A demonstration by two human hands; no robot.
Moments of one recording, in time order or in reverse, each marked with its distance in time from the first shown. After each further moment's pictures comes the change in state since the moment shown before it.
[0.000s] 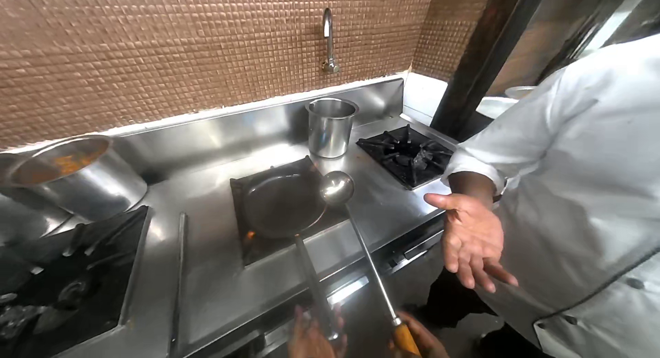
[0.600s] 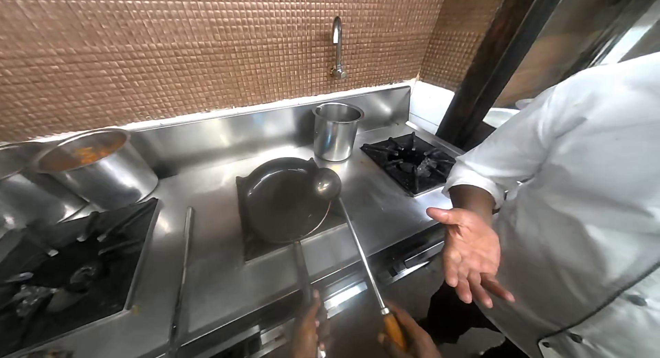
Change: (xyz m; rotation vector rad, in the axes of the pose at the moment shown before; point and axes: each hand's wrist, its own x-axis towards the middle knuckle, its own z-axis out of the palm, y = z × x) left_hand 0.015 0.004 0.016 0.281 0.021 0.163; right_hand 0.014 -0.006 0.001 -0.656 0.160 -0.047
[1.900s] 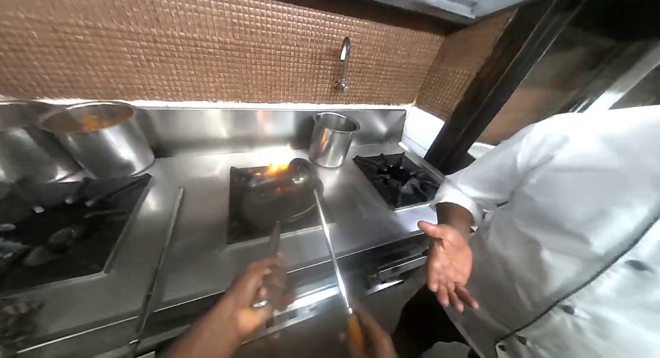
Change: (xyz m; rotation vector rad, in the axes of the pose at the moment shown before) left_hand -0.088 0.126 0.089 -0.154 -0.060 -0.230; right_hand -0.022 -0.023 0.000 -0.067 0.027 -0.247
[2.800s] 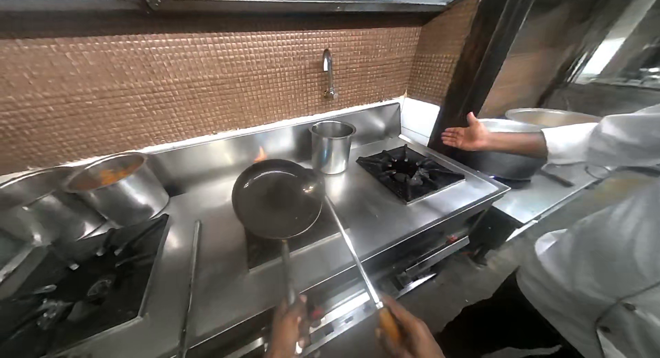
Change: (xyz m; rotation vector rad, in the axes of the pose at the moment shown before) left_hand 0.069 -0.051 -0.105 0.459 0.115 0.400; right_hand 0.013 -0.002 -0.015 -0.084 -0.027 0.017
